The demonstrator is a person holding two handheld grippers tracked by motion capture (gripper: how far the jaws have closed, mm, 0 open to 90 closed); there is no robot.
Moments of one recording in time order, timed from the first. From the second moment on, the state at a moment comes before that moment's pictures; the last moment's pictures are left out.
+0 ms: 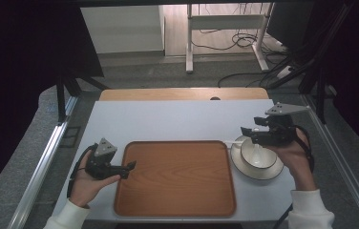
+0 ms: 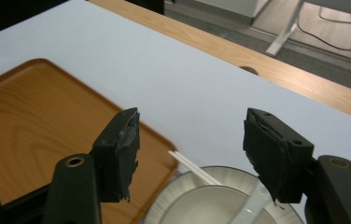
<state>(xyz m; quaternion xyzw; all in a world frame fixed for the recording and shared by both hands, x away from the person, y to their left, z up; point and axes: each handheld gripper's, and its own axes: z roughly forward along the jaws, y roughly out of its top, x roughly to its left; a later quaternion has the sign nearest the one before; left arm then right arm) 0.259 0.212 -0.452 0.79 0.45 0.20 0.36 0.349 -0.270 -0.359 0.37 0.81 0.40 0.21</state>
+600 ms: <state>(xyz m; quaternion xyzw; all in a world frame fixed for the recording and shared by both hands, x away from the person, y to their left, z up) 0.260 0.210 -0.457 0.80 0.45 0.20 0.36 0.377 -0.331 -0.380 0.47 0.79 0.31 0.24</state>
